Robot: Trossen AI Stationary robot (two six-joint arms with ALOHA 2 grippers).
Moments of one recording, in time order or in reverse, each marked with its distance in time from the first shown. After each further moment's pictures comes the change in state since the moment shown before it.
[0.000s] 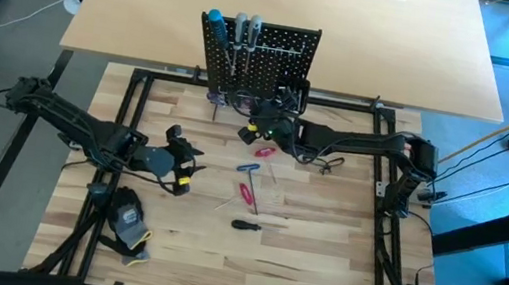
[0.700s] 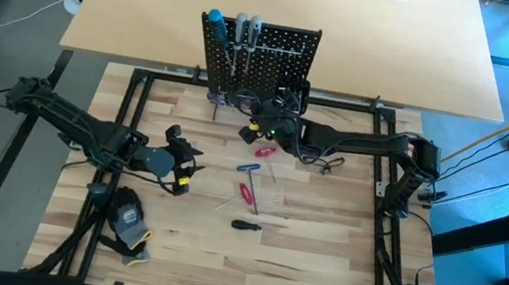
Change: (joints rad) left arm 0.000 0.000 0.000 -0.022 0.000 -0.001; right arm 0.009 -0.030 -0.001 0.001 0.013 0.001
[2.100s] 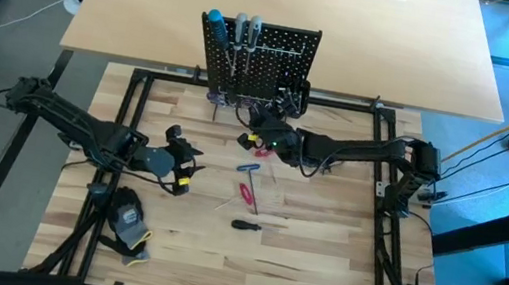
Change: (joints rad) left arm 0.000 0.000 0.000 -0.001 0.000 0.007; right arm 0.061 -0.002 -0.084 0.194 0.098 -0.114
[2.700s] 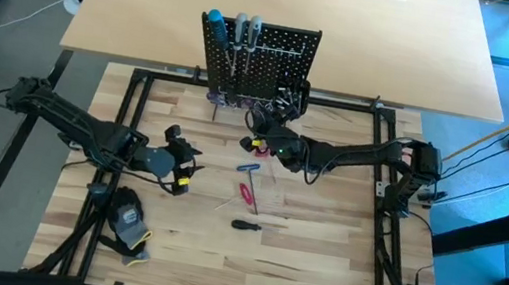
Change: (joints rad) left arm 0.000 0.000 0.000 -0.022 0.000 -0.007; right arm 0.002 0.000 -0.145 0.247 0.026 -0.041
